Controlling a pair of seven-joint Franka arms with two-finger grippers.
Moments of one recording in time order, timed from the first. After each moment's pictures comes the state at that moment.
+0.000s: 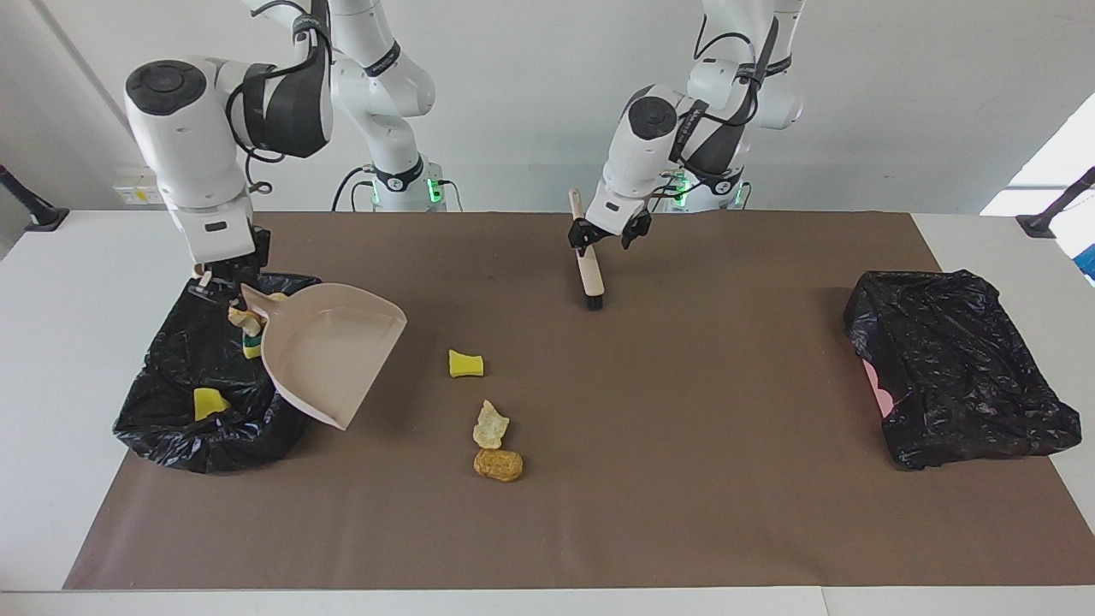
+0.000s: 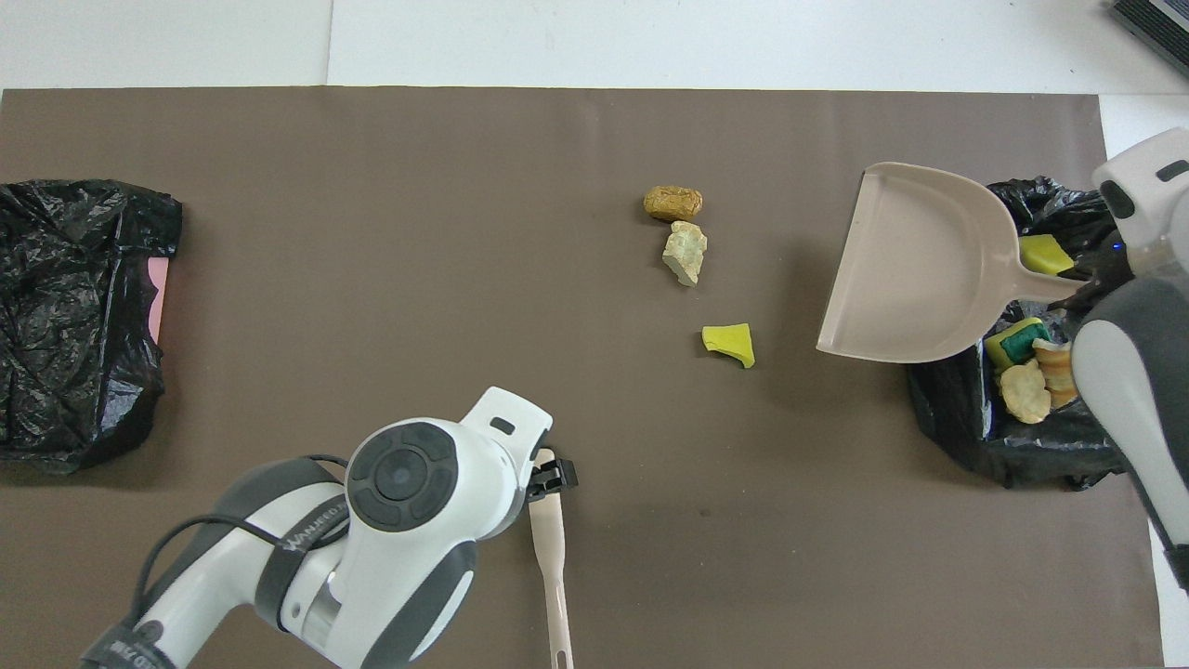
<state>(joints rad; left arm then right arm) -0.55 -0.09 -0.11 -2.22 -0.19 2.12 -0.81 -0.14 0.07 0.11 -1.78 -0.19 1.86 -1.15</state>
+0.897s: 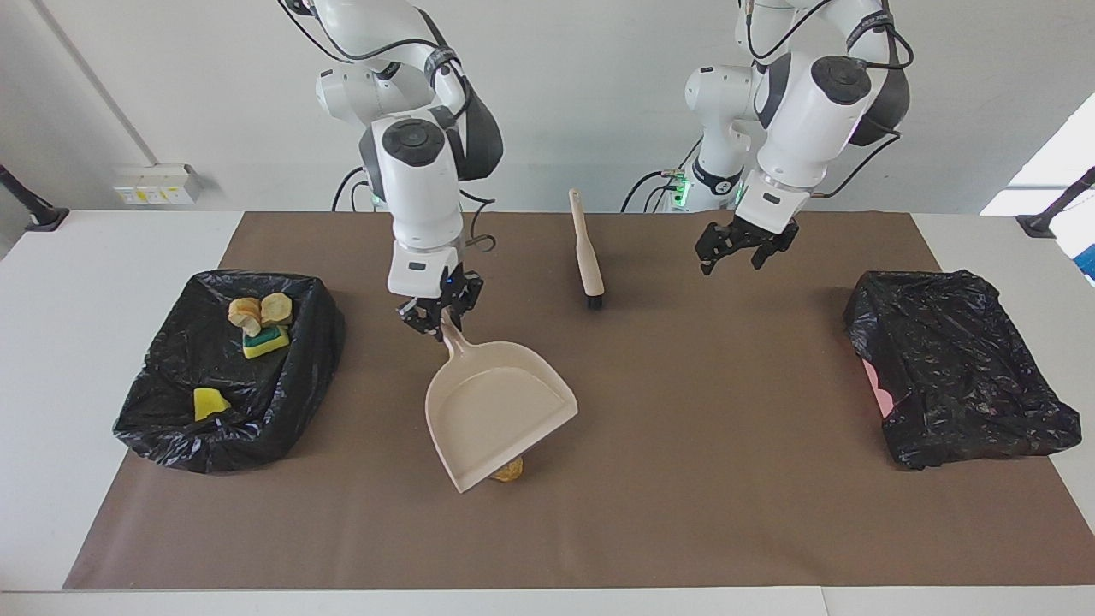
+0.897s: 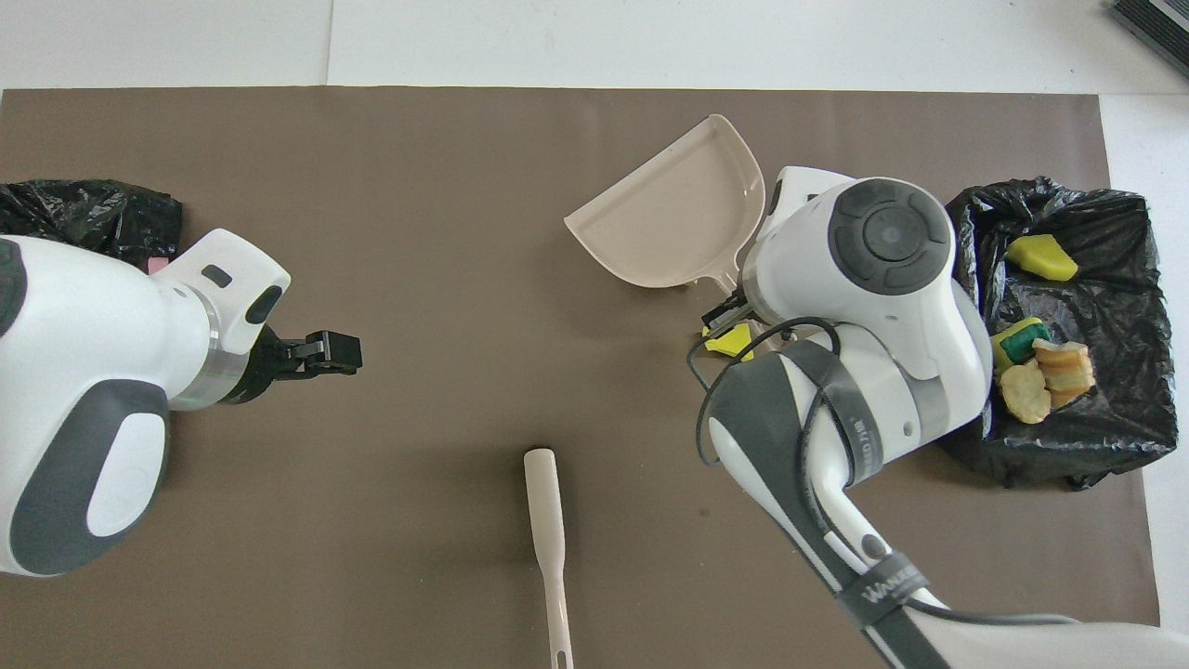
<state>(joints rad) -0.15 -0.13 -0.11 -2.01 -0.08 1.91 -0.33 0.29 0.22 0.11 -1.76 -0.09 2.07 -0.09</state>
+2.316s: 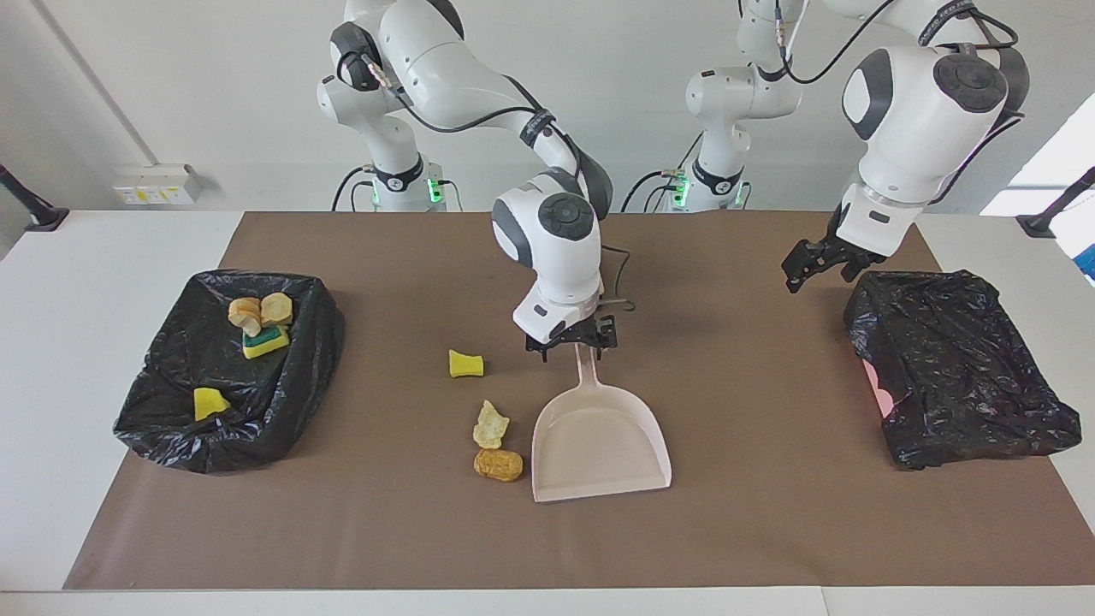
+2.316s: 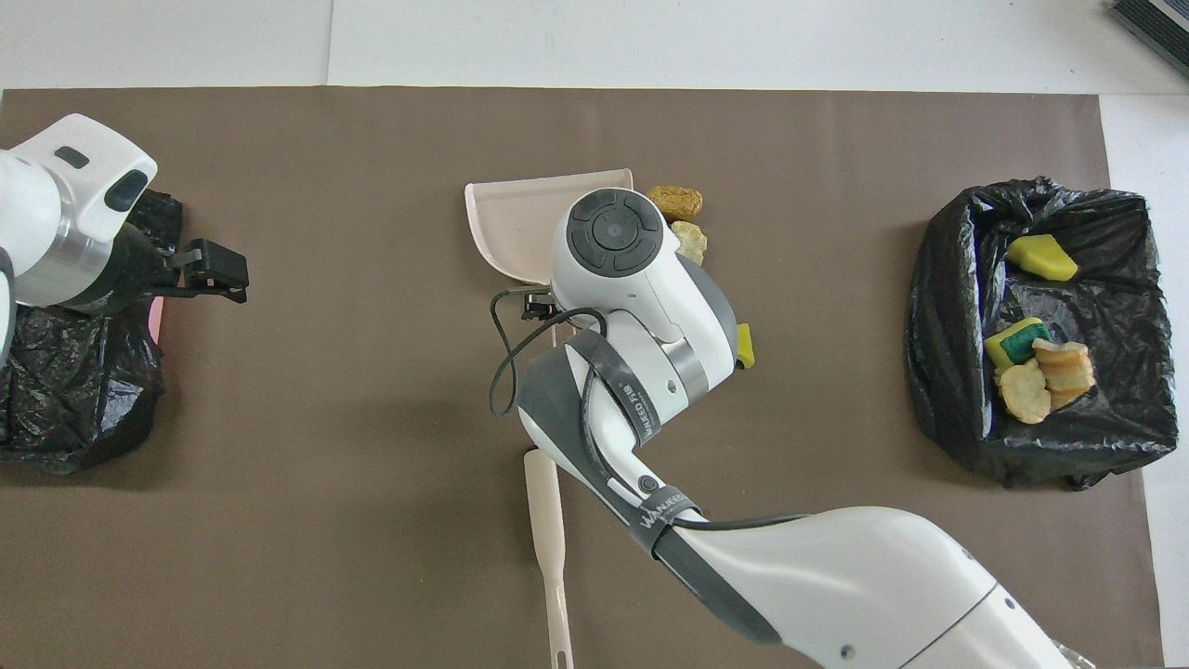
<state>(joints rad) -0.02 0.06 -0.11 -1.68 0.00 1.71 -0.30 0.49 0.57 0.10 -1.42 0.00 2.02 0.60</state>
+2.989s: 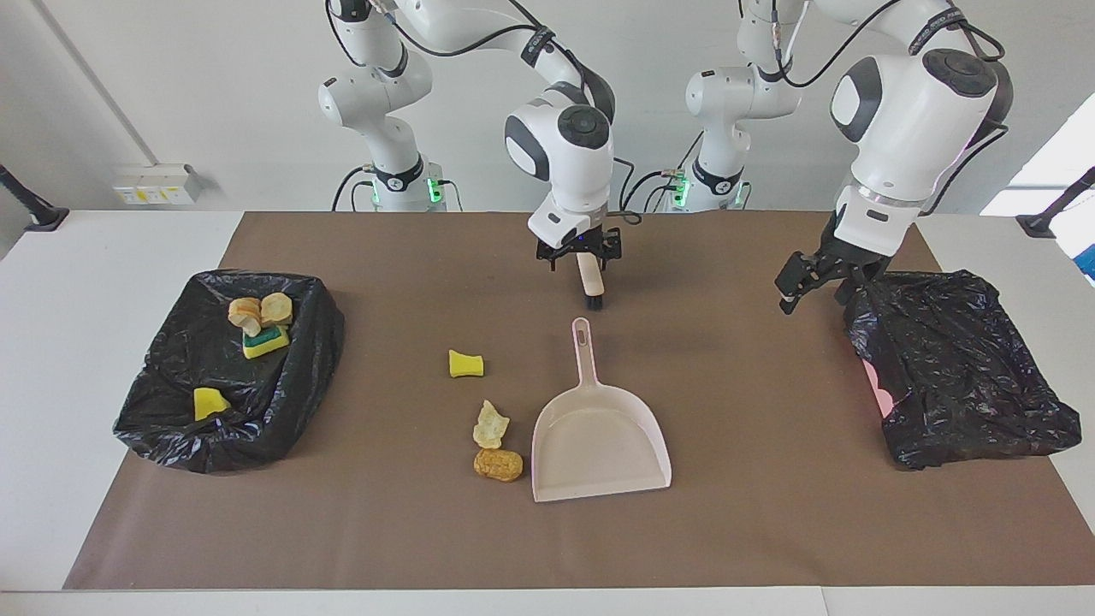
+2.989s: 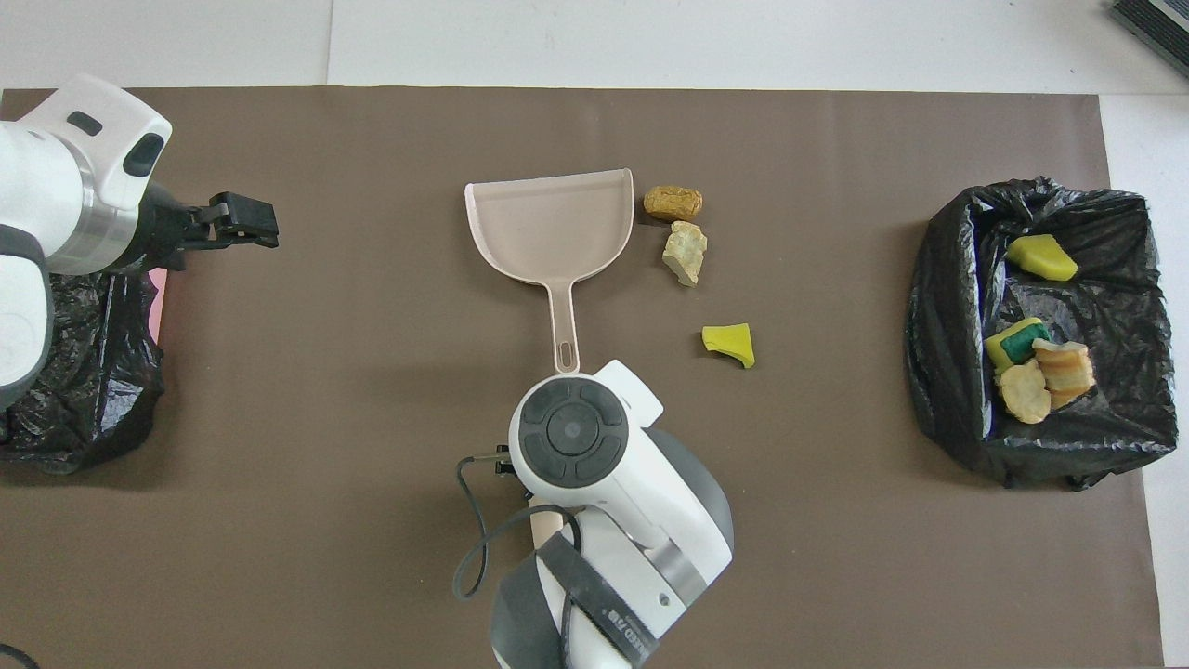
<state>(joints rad) -0.04 0.09 -0.14 -1.68 -0.05 1.95 -0.32 0.66 0.19 0.11 -1.91 0.09 2.04 0.77</state>
